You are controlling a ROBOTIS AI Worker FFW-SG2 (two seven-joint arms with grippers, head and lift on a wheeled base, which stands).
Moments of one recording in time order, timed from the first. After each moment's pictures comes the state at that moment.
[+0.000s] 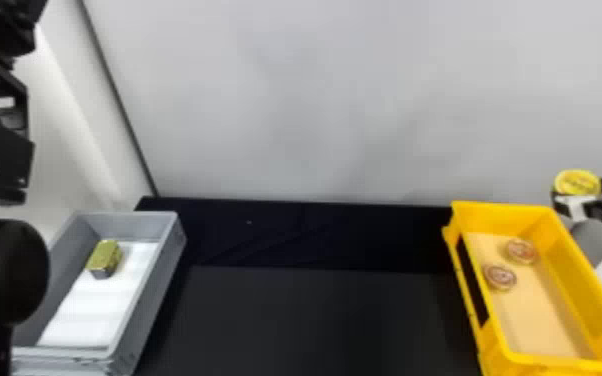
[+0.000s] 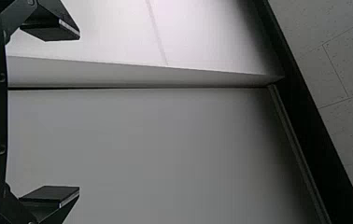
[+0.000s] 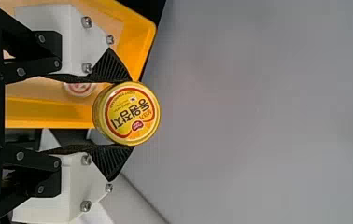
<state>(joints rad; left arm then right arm) -0.17 0.20 0.13 -2.29 -0.04 0.21 0.20 -0.29 -0.29 -0.21 -1.67 0.52 0.88 0.51</state>
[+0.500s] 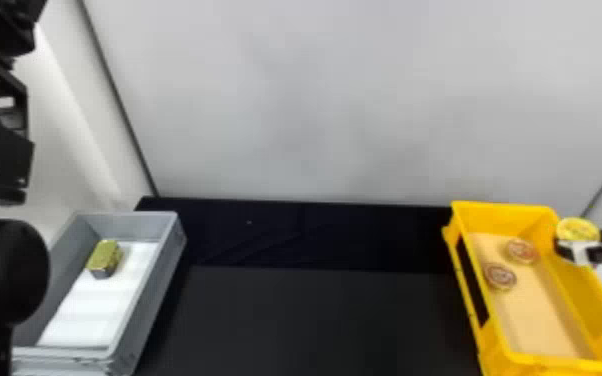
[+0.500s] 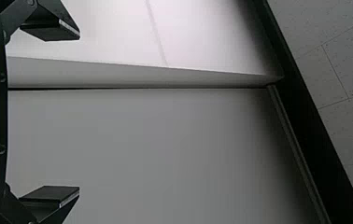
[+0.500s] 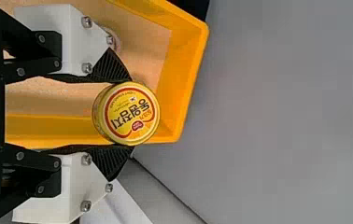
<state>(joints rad) -0.17 0.20 0.13 -2.29 -0.05 0.21 0.20 -0.25 -0.29 -0.30 -1.50 0.44 0.83 0.52</state>
